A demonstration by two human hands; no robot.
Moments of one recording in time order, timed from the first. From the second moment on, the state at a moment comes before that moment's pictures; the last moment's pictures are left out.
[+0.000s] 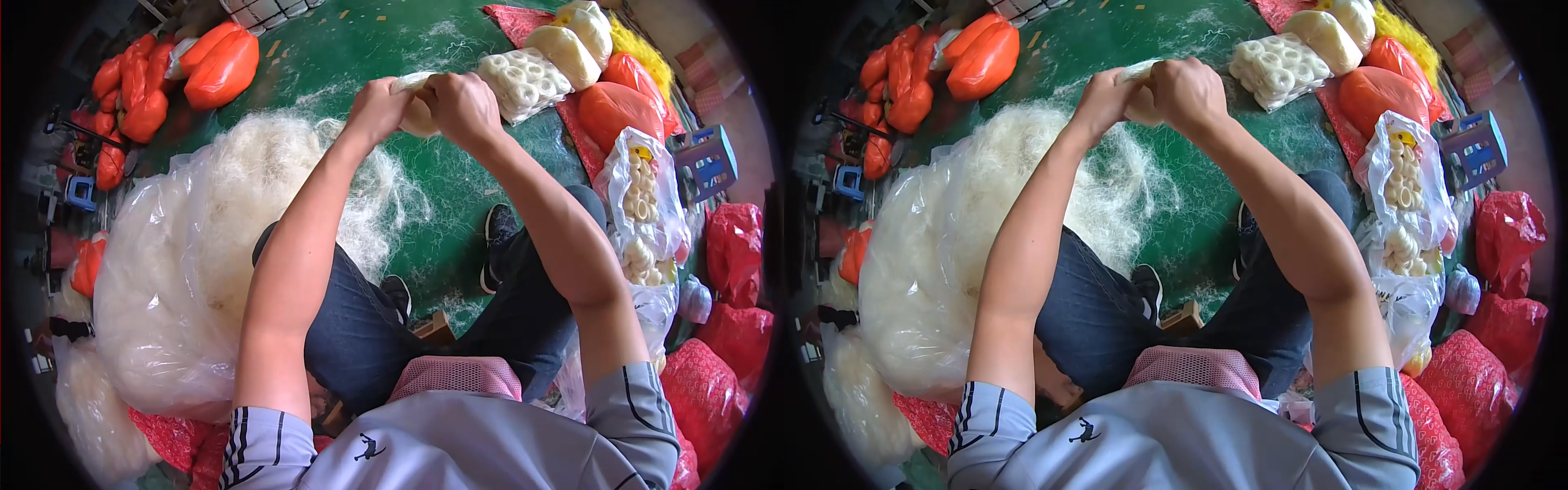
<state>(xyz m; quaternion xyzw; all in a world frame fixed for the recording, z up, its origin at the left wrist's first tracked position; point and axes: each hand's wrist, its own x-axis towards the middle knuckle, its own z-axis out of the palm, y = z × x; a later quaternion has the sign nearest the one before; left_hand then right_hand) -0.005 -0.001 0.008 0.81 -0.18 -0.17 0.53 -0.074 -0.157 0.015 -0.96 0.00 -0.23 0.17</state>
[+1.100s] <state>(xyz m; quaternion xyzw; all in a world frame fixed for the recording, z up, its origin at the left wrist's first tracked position) -0.003 0.006 0.014 0.68 -0.21 -0.24 0.66 -0.075 -0.158 0.012 -0.96 -0.02 -0.26 0.13</state>
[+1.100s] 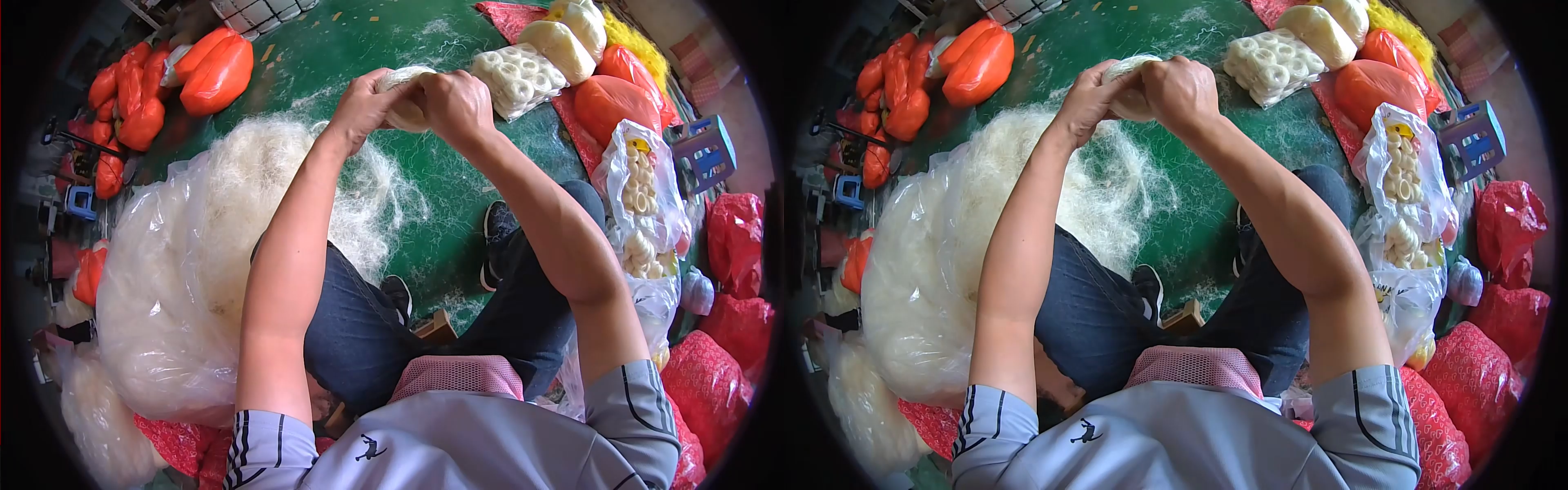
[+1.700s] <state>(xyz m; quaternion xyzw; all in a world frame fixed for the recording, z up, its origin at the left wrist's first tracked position) 0.003 0.005 0.009 0.77 -0.22 -0.06 0.59 -0.085 -0.181 0.051 -0.90 -0.02 -0.32 0.28</state>
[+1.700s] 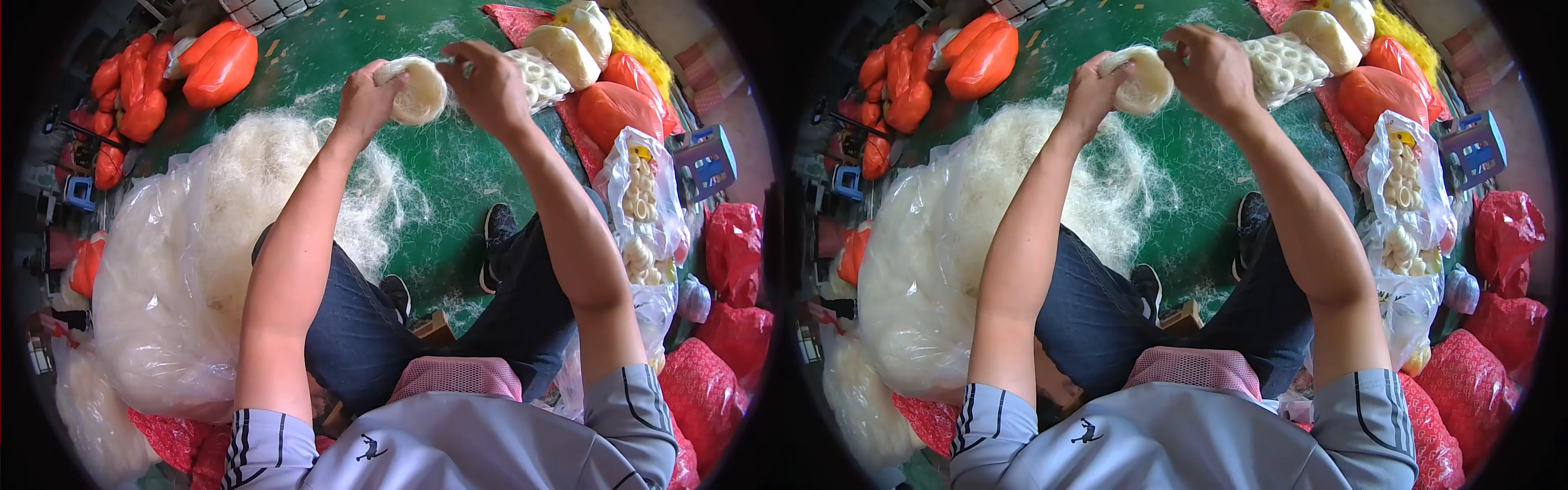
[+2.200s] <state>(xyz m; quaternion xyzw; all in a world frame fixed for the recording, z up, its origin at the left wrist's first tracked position) -0.027 -0.002 0.020 0.91 -0.34 0.01 0.24 -0.078 -0.152 0.024 -0.97 -0.16 -0.19 -0.01</state>
